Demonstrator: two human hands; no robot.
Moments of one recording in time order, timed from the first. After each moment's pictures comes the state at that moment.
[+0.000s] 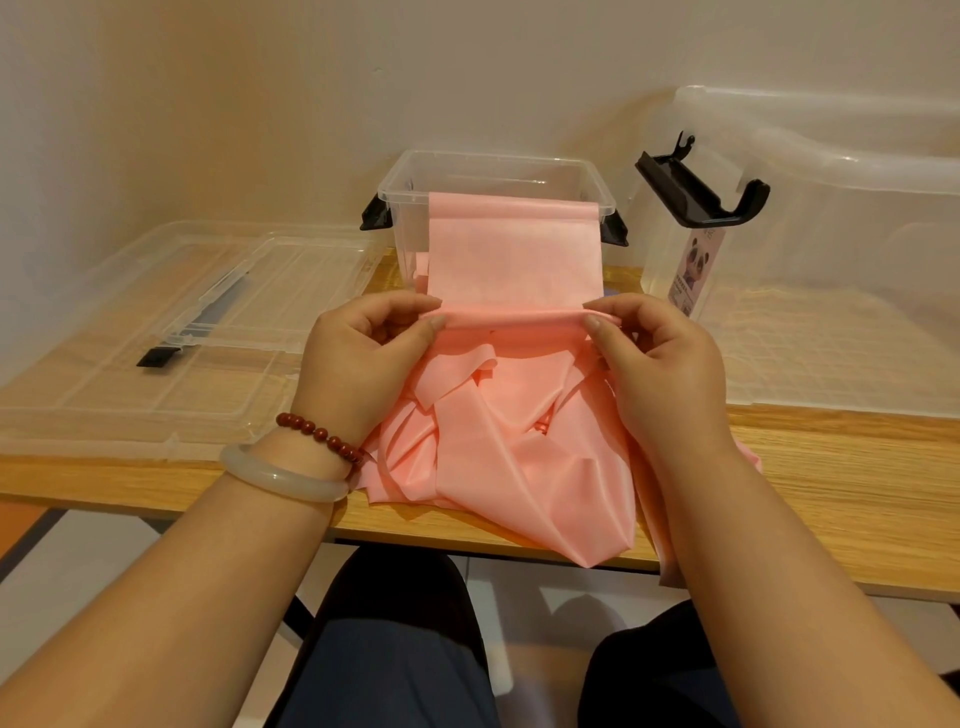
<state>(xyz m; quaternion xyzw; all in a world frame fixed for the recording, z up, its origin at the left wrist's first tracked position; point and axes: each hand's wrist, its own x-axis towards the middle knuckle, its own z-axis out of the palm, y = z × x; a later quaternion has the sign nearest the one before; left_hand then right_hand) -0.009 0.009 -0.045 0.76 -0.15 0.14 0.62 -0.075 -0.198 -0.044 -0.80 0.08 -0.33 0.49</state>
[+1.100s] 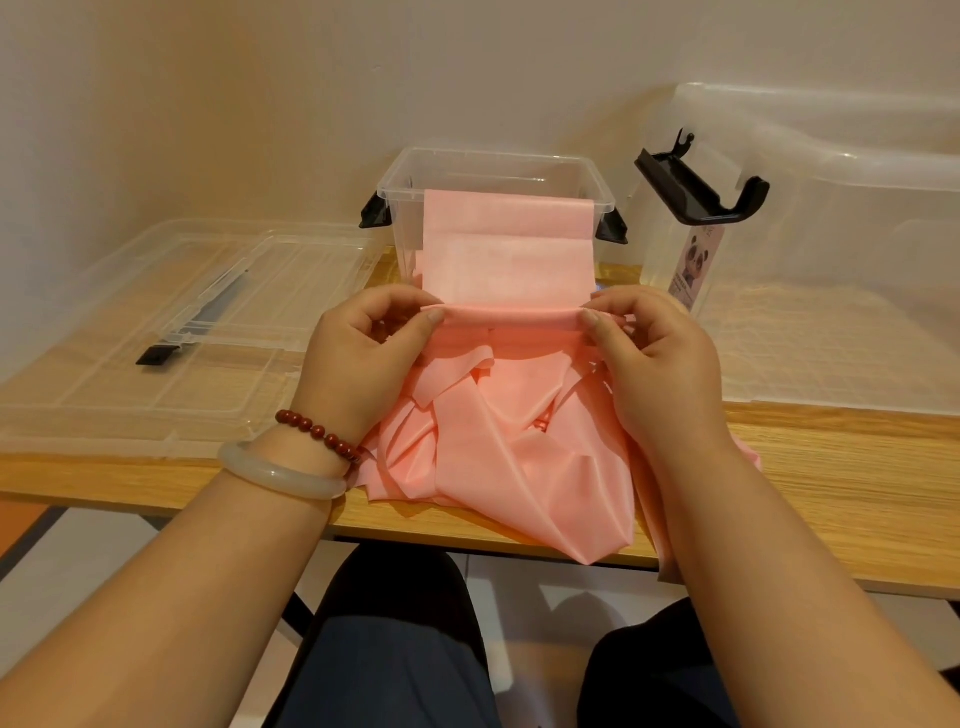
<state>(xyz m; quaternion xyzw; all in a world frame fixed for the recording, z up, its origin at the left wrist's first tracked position) -0.010 0.010 -0.045 0.76 -0.18 0.13 0.61 -0.074 -0.198 -0.044 -0.81 0.05 -0.34 0.47</state>
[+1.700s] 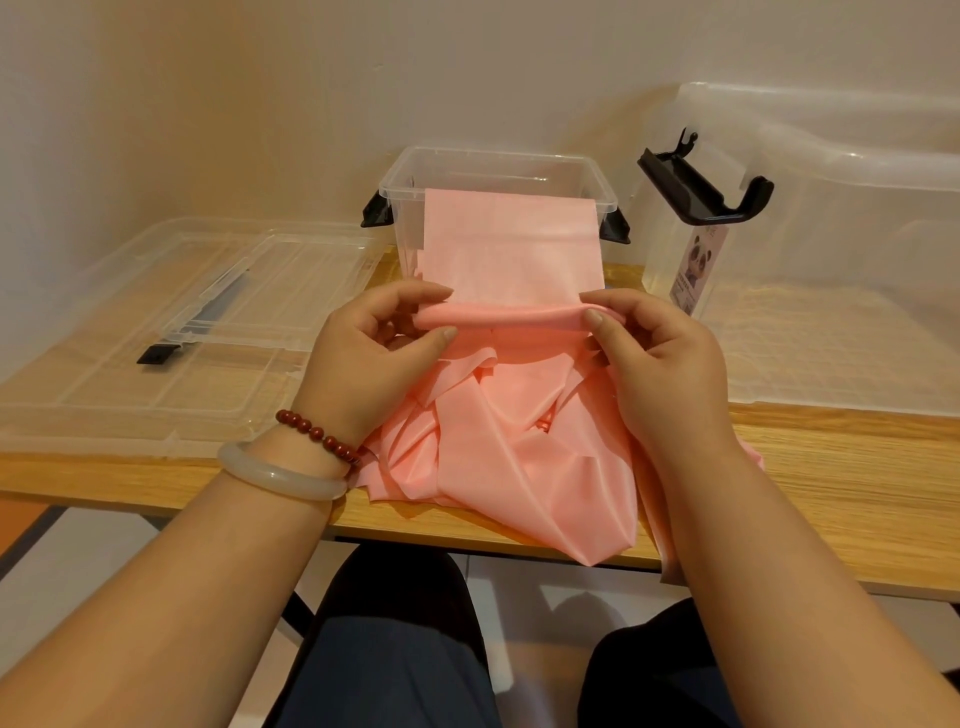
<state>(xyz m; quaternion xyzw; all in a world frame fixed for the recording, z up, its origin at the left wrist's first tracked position) -0.013 0.012 -0.044 0.75 -0.22 0.11 0.61 -0.077 -0.196 -0.042 -0.80 0.07 -0.32 0.50</state>
